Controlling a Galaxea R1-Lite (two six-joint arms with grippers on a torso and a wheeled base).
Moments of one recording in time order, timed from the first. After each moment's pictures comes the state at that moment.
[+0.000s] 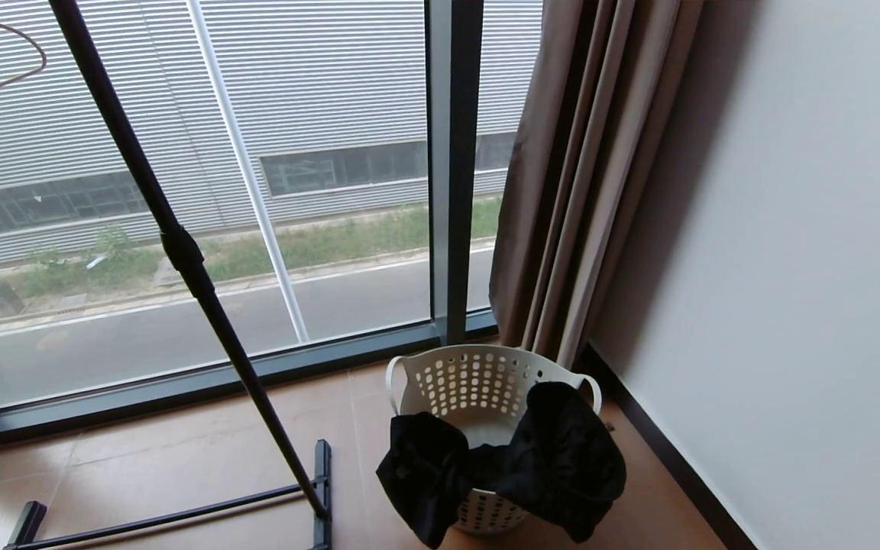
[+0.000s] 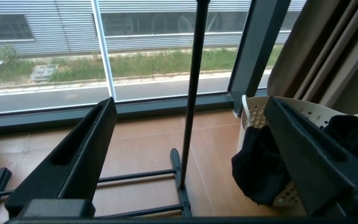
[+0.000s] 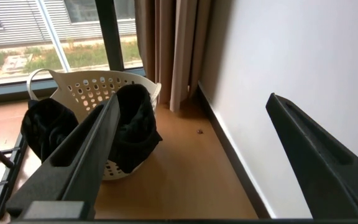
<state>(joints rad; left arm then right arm) 0.00 0.01 0.00 -0.07 0.08 -0.03 0.00 0.00 -0.01 0.03 -0.01 0.01</state>
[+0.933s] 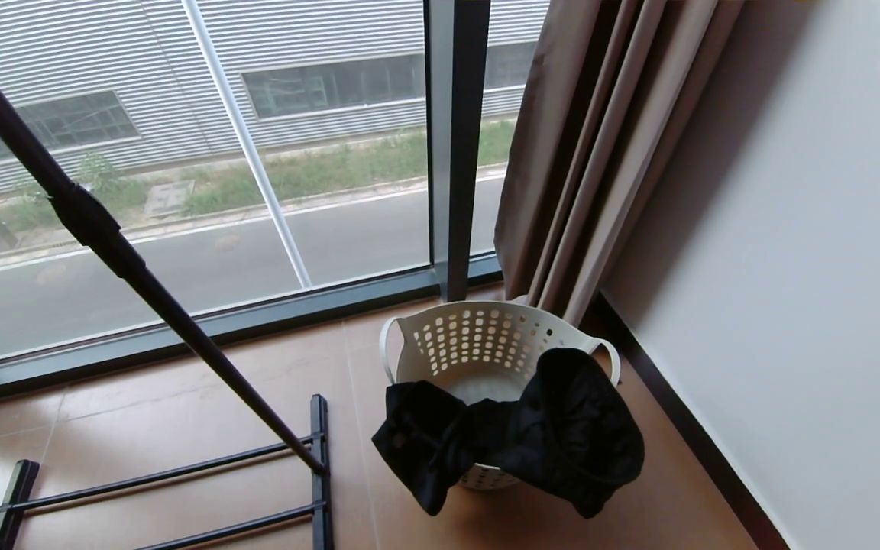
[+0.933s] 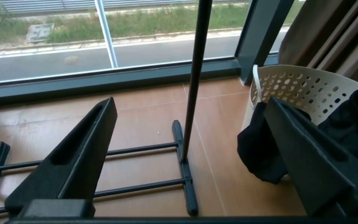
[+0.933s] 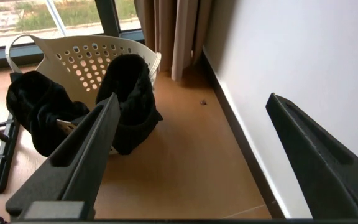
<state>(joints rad) 0.00 0.01 0.00 -0.07 0.08 -0.03 0.00 0.00 -0.01 0.03 -0.01 0.01</state>
